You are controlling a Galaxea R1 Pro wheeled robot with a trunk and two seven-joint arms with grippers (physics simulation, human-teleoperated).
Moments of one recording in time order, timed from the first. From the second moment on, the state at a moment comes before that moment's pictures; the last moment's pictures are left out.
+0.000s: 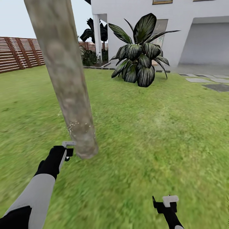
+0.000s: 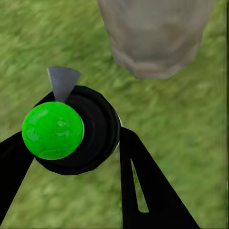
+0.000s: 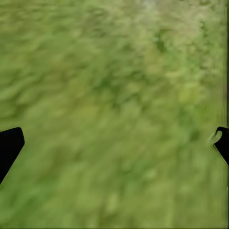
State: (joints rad) left arm -0.84 0.01 0.24 -0.79 -0.29 0.71 0.01; right arm -0.49 -0.06 -0.27 -0.10 0.38 -0.60 -0.09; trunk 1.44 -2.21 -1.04
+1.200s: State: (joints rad) left arm -0.84 0.01 0.24 -0.80 -0.29 0.71 0.02; right arm -0.49 -0.06 -0.27 -0.10 0.38 -0.60 -0.09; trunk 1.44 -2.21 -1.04
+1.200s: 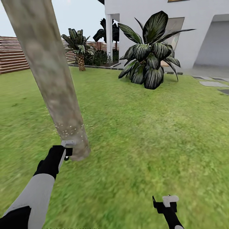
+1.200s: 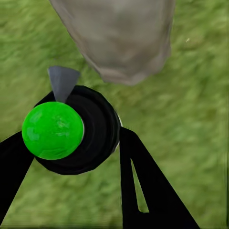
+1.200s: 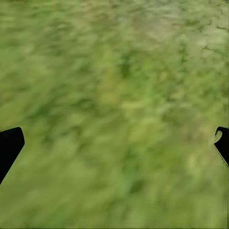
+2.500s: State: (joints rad) left arm -0.81 0.00 0.25 -0.79 -0.28 0.71 0.03; right arm -0.49 -0.06 -0.27 -0.10 0.38 -0.60 -0.09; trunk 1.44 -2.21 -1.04
